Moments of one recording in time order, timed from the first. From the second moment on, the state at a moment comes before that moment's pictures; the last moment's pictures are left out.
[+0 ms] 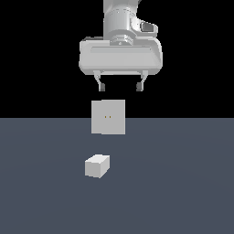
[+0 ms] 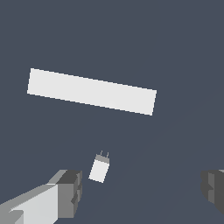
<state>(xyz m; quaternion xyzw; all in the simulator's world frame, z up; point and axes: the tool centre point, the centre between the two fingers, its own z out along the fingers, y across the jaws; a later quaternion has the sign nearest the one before) -0.009 -0.010 0.174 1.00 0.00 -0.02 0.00</state>
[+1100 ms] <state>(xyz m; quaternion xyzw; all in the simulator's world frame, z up) -0.040 0.002 0.141 1.00 -0.05 0.02 0.01</state>
